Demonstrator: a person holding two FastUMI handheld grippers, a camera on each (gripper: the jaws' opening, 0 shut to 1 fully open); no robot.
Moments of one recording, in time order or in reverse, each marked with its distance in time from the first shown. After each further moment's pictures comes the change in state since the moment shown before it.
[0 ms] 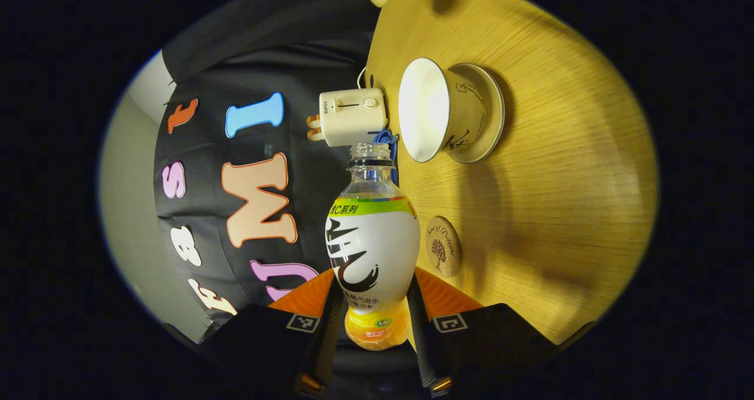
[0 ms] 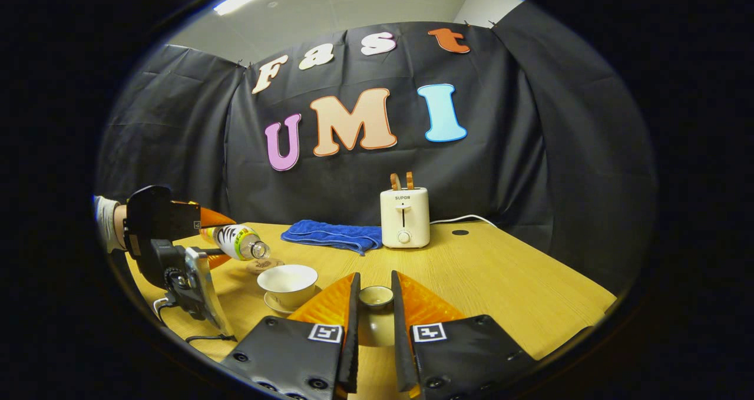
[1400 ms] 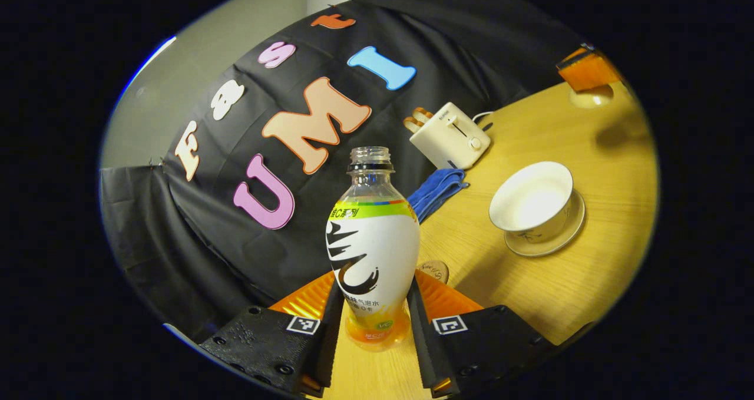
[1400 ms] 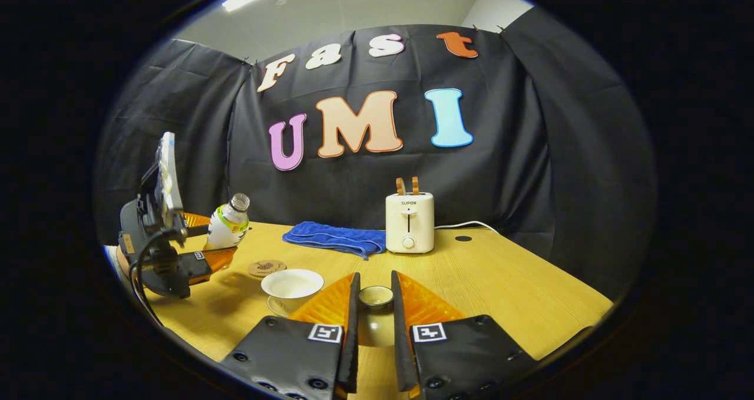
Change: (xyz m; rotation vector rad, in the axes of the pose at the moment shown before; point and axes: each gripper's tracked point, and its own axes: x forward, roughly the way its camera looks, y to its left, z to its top) left arm -0.005 0.006 -0.006 -0.838 -0.030 0.105; right arm 0.004 0.008 0.008 -0.022 -0.017 -0.006
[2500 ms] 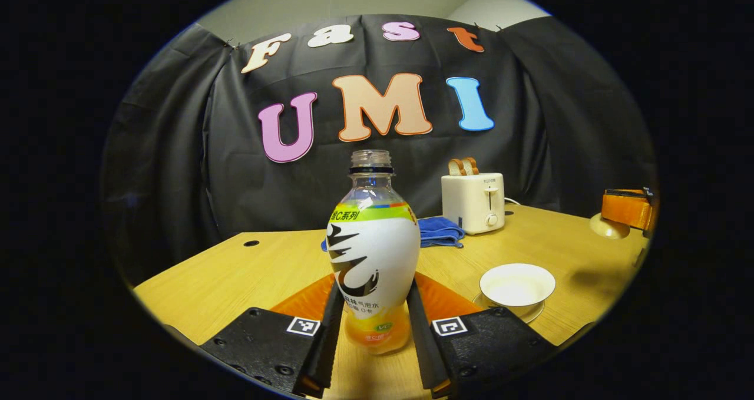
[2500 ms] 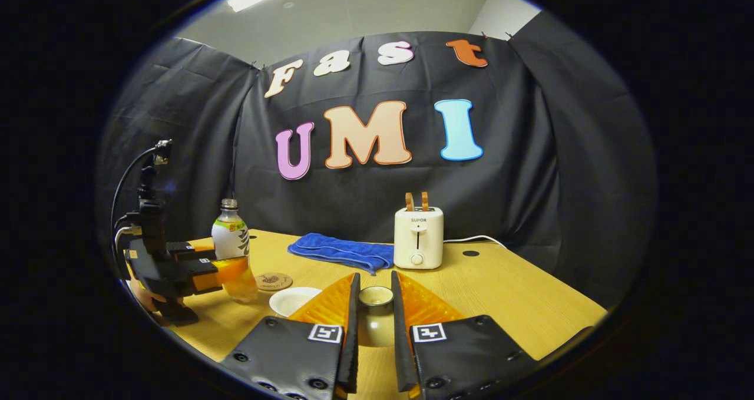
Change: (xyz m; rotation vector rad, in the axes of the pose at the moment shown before) left arm 0.001 0.001 0.010 -0.744 -0.069 -0.022; right arm 0.015 0.018 0.030 -0.019 -0.045 0.028
